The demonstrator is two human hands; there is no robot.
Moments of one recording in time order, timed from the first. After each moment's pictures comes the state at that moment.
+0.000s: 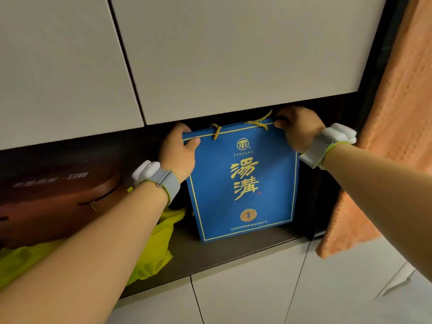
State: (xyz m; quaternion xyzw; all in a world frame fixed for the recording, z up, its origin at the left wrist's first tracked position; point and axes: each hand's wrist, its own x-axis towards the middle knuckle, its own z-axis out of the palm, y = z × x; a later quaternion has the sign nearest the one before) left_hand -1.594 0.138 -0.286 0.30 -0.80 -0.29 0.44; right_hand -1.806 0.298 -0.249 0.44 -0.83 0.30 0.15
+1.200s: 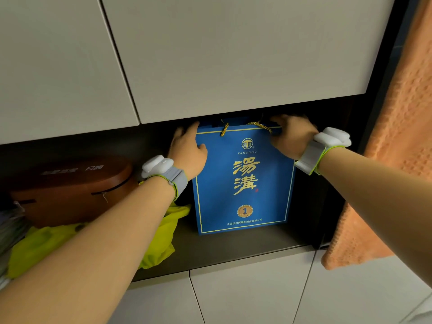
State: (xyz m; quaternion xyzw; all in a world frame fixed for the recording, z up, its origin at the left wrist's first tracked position) left_hand -1.607 0.161 -0.280 0.39 -0.84 -0.13 0.34; right_hand -1.812 0.284 -0.271 0.46 -0.82 0.30 0.17
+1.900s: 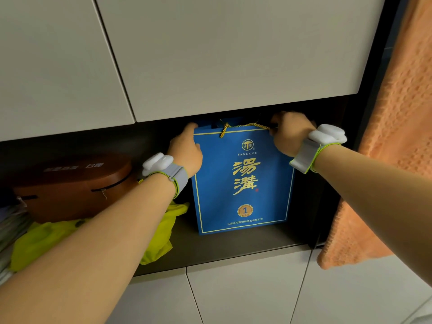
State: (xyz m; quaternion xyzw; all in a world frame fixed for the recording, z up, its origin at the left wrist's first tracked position) left_hand -1.611 0.163 -0.283 0.40 -0.84 -0.15 0.34; right_hand -1.805 0.286 -0.253 0.41 -0.87 0.25 0.12
